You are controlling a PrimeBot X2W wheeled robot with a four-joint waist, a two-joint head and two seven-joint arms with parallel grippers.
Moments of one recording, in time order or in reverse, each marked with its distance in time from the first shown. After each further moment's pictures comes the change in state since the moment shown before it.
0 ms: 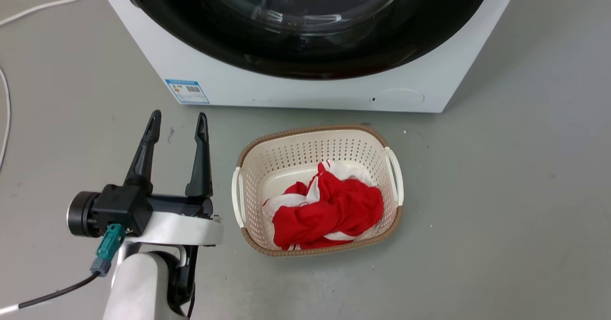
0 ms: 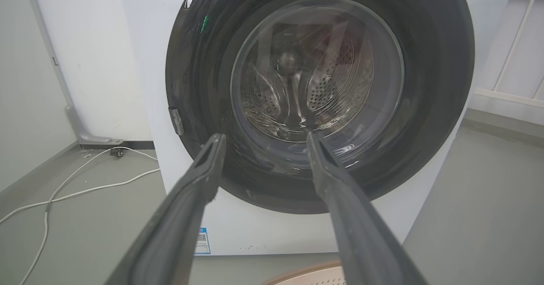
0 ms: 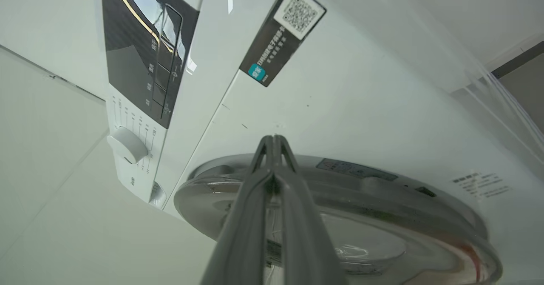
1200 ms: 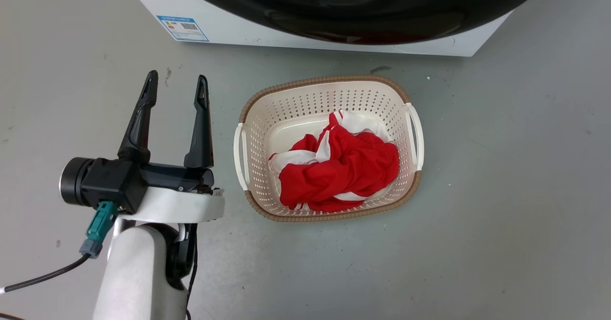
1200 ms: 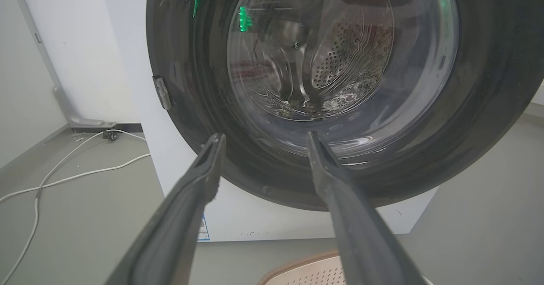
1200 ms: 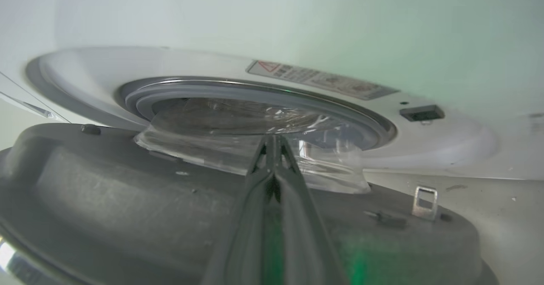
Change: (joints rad) left arm -0.095 -0.004 -0.003 -0.034 0.001 -0.019 0.000; right arm -0.303 0.067 0.127 0.255 -0.130 0.000 0.395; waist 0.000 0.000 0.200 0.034
